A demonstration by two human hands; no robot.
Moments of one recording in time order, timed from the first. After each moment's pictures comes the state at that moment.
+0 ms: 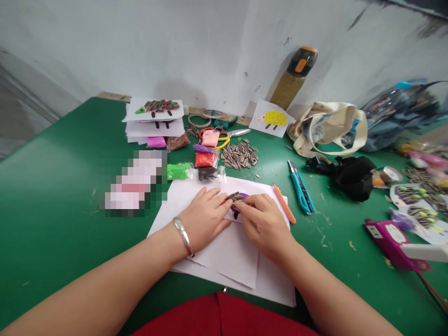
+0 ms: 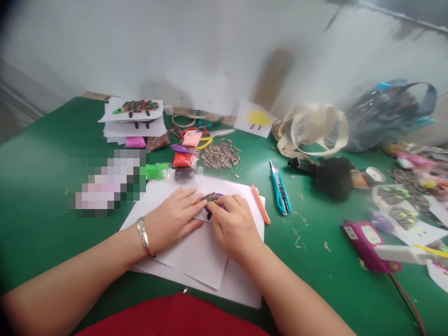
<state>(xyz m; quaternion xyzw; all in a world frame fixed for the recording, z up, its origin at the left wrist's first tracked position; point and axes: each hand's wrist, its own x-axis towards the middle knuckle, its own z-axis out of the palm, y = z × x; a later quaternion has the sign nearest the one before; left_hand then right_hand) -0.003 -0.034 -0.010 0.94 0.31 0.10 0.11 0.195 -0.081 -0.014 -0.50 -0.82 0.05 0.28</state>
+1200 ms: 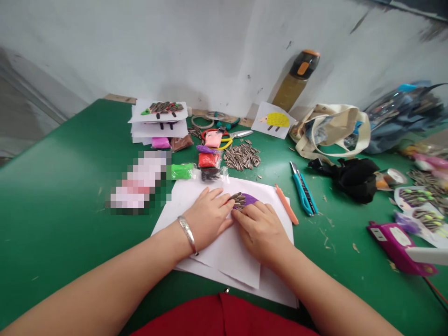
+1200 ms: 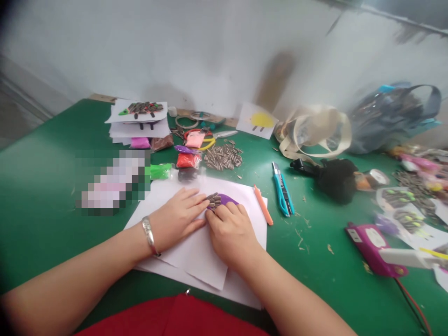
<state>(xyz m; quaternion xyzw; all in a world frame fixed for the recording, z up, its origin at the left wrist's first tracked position) -0.003 -0.033 -0.013 0.94 0.31 0.10 0.11 0.185 -0.090 -0.017 -0.49 -0.85 -0.03 0.19</state>
